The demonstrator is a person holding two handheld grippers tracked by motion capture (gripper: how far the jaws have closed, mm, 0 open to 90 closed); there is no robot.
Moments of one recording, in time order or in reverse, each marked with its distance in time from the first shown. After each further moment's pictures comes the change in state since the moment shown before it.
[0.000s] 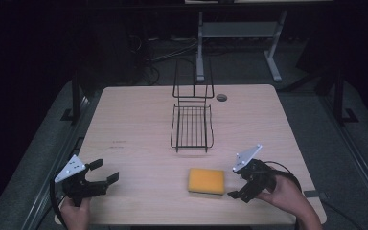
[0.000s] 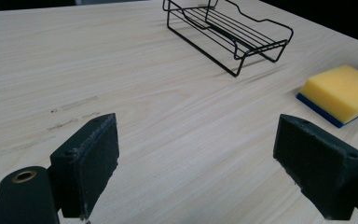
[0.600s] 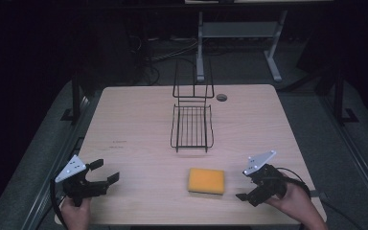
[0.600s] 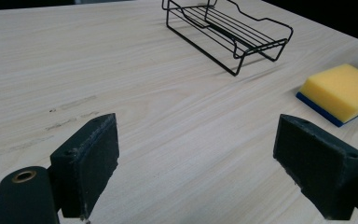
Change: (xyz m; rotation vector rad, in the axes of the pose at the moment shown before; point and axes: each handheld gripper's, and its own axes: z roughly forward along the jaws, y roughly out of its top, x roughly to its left) left arm -0.001 0.000 0.001 0.002 -0.001 0.001; right arm 0.004 -0.030 -0.008 -0.034 -0.062 0.071
